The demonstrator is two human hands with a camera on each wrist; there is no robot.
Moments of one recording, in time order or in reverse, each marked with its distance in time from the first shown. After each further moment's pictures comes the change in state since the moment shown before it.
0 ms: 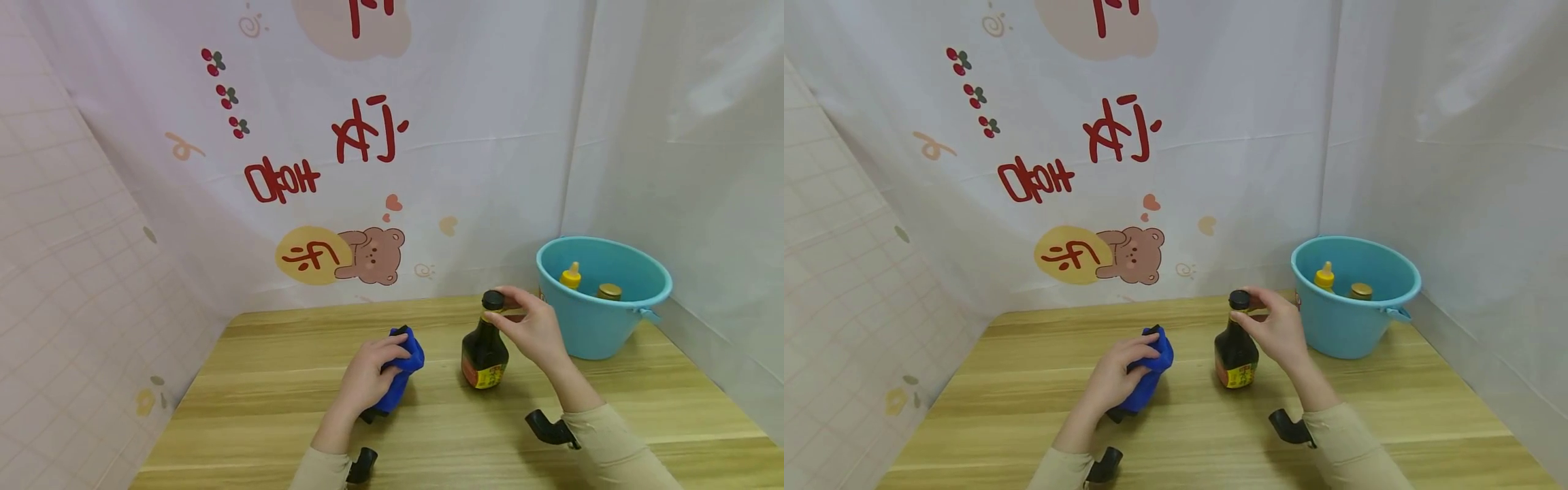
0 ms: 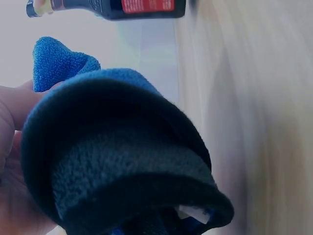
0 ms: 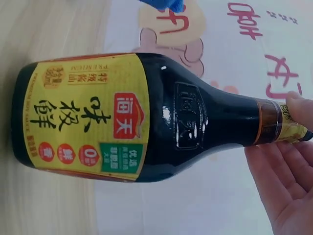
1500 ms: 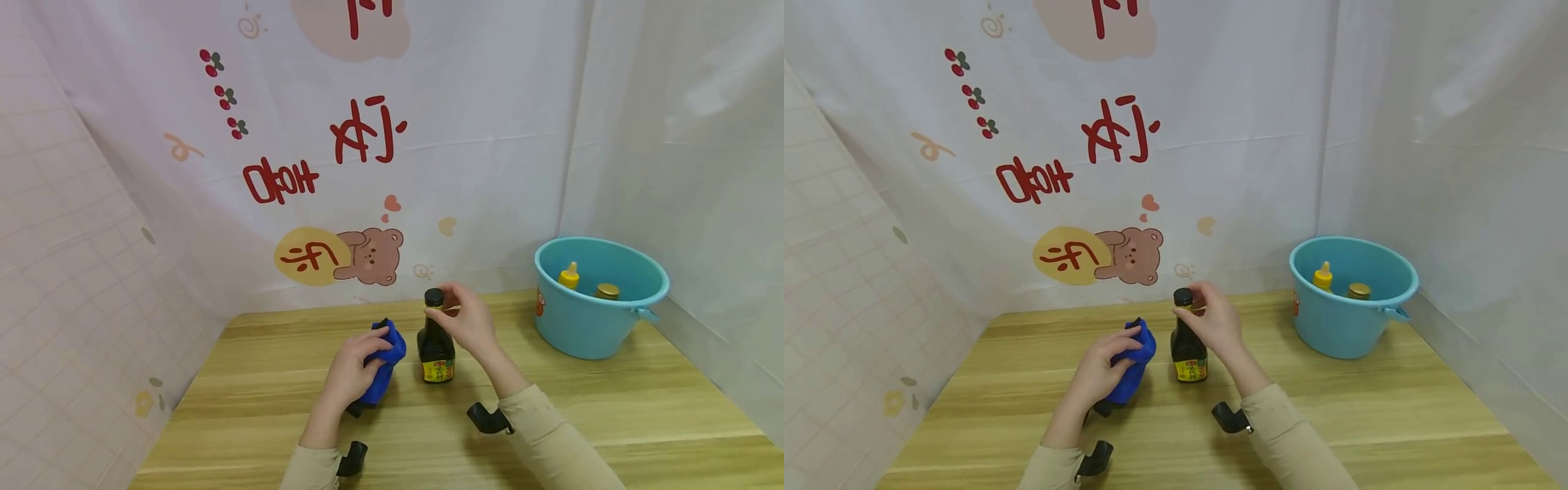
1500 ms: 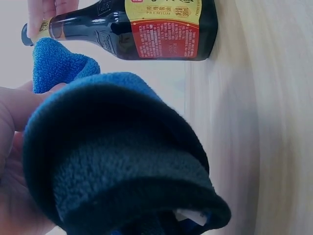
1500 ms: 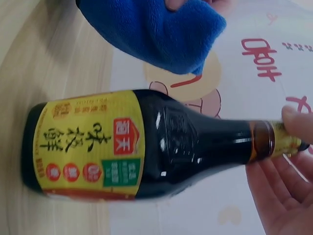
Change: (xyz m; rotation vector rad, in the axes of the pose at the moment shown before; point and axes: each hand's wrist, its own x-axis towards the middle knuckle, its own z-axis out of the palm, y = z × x) left_hand -0.001 -0.015 -0.016 -0.002 0.052 -0.073; right_hand 0.021 -0.033 0.082 0.016 -0.083 0.101
